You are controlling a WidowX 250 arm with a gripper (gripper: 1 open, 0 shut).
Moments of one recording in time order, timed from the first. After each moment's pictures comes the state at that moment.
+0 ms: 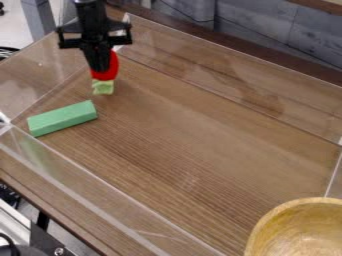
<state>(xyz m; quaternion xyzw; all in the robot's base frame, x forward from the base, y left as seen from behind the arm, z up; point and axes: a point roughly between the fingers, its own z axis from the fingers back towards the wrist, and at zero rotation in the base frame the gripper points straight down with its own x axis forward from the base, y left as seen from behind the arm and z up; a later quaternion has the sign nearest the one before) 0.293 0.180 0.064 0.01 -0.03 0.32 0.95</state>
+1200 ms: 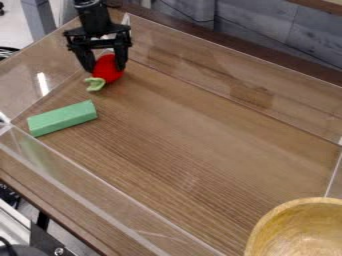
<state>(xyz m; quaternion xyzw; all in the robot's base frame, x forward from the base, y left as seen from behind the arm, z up) 0.320 0.200 0.043 -0.05 -0.02 0.26 0.97</state>
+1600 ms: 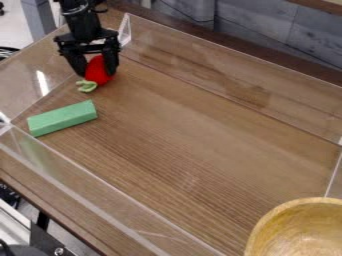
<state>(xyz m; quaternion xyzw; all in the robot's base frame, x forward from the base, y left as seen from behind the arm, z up) 0.308 0.208 0.035 -0.07 -0.03 0.22 0.97</state>
